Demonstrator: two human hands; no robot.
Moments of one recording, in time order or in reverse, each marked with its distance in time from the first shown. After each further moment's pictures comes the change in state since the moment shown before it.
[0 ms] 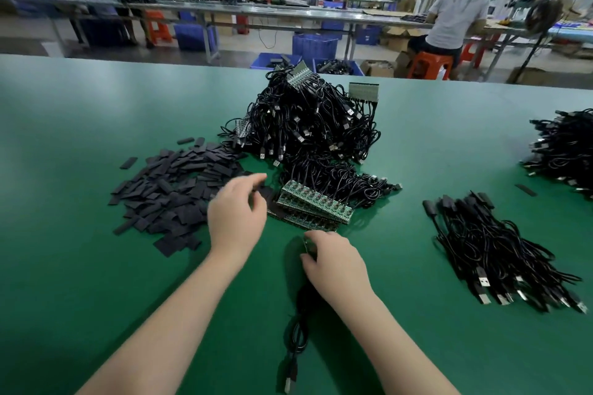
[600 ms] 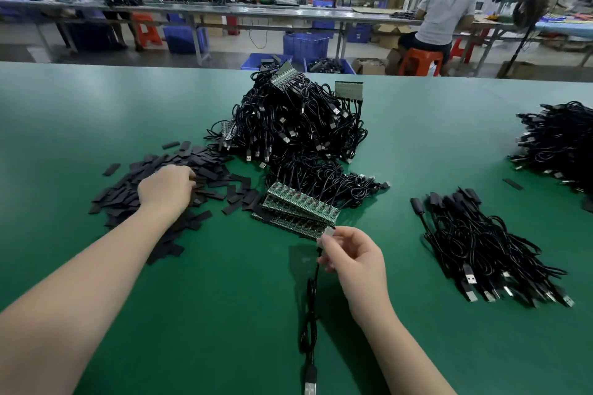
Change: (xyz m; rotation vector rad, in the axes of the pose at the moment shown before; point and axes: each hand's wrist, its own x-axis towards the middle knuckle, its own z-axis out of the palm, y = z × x) left_hand 0.090 -0.082 -0.024 0.754 -0.381 -0.124; right_hand -0.020 0.035 -0.013 1.211 0.272 0.186
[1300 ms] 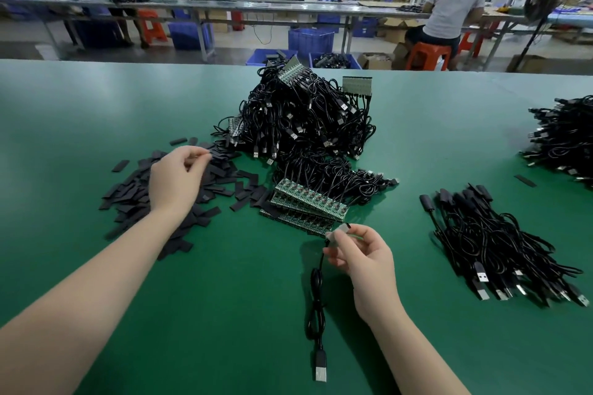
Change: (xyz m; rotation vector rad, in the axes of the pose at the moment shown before) left_hand -0.024 0.009 -0.018 -0.790 0.330 -0.022; right_hand 0.003 0.003 0.004 0.208 0.018 0.132
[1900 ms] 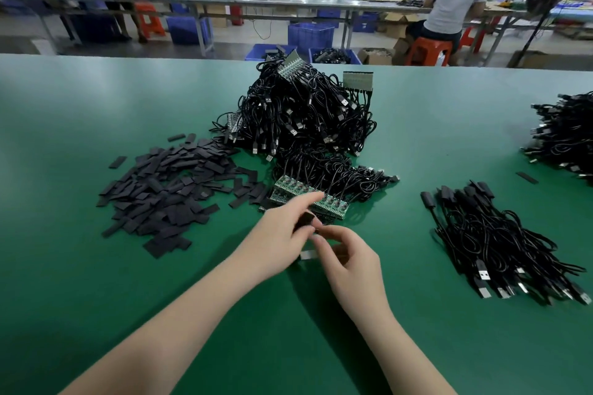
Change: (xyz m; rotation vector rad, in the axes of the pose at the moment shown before) left_hand -0.112 0.094 0.037 -0.272 -0.718 0.183; right_hand -0.009 0.008 0.006 -0.622 -0.057 -0.313
